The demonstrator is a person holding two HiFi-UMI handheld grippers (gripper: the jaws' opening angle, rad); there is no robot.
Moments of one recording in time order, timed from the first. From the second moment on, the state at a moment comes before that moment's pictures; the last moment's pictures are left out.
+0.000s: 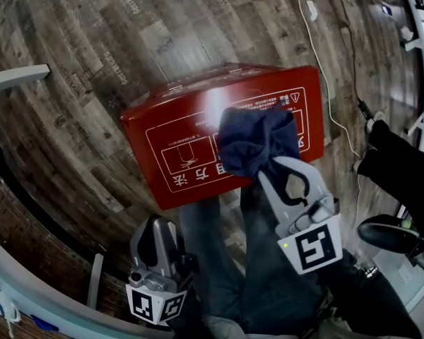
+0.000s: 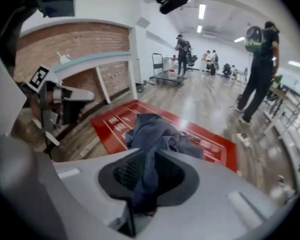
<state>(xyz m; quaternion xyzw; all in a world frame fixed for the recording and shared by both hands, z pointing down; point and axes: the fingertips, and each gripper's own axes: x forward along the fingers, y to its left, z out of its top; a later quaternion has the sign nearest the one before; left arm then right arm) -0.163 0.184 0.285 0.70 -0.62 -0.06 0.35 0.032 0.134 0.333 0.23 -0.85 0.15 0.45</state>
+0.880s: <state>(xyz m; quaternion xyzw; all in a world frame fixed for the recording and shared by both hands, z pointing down) -0.125 0.171 0.278 0.72 -0.61 -0.05 0.34 0.059 0.156 0.331 0.21 -0.86 0.17 0.43</state>
